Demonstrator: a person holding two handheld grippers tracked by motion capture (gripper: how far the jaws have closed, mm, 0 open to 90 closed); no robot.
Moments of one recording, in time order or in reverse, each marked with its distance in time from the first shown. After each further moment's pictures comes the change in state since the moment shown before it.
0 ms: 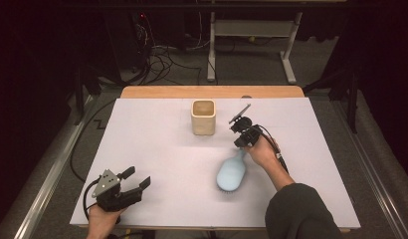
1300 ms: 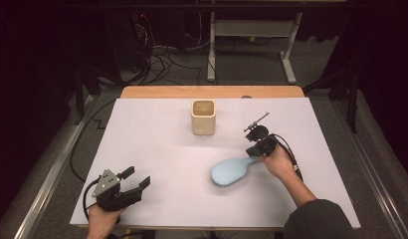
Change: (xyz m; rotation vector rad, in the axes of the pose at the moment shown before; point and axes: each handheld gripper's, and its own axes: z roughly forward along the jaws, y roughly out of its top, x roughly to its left) left arm 0.000 0.000 0.000 0.005 0.007 0.002; right arm -0.009 -0.048 -0.020 -0.020 0.035 0.028
